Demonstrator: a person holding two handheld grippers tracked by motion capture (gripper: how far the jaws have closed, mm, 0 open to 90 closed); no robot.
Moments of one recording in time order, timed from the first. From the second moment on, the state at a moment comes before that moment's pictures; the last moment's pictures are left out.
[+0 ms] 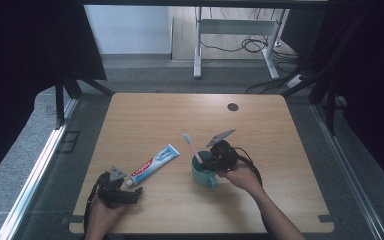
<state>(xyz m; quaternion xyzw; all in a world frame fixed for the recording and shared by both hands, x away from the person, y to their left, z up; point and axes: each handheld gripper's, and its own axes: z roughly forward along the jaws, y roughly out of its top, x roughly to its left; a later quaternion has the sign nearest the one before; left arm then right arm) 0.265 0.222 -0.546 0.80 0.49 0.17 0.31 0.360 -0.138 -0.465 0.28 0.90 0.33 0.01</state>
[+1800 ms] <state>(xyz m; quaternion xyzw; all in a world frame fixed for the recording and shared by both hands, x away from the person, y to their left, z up) 0.266 0.222 -0.546 0.80 0.49 0.17 0.31 0.351 -0.135 -0.439 0.25 0.91 0.32 0.05</state>
